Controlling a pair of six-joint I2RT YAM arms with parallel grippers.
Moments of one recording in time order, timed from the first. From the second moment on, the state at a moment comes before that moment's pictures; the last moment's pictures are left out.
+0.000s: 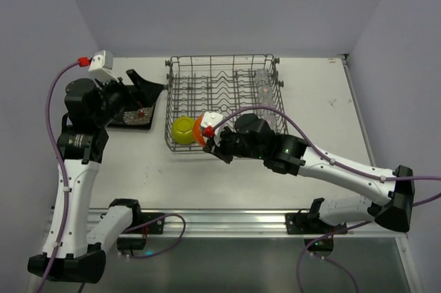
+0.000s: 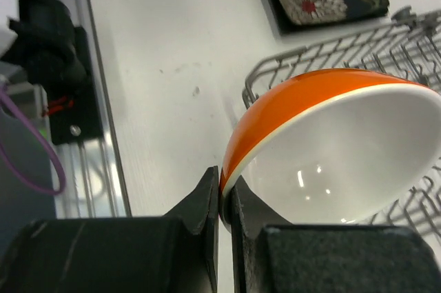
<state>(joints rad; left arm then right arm) -0.03 0.90 1.17 -0.50 0.35 -0.46 1.10 1.25 1.13 -0.24 -0.13 -0.11</state>
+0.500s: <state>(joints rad) -0.58 1.23 1.22 -0.58 0.27 -0.43 1.34 1.29 1.15 -0.68 0.13 -0.19</state>
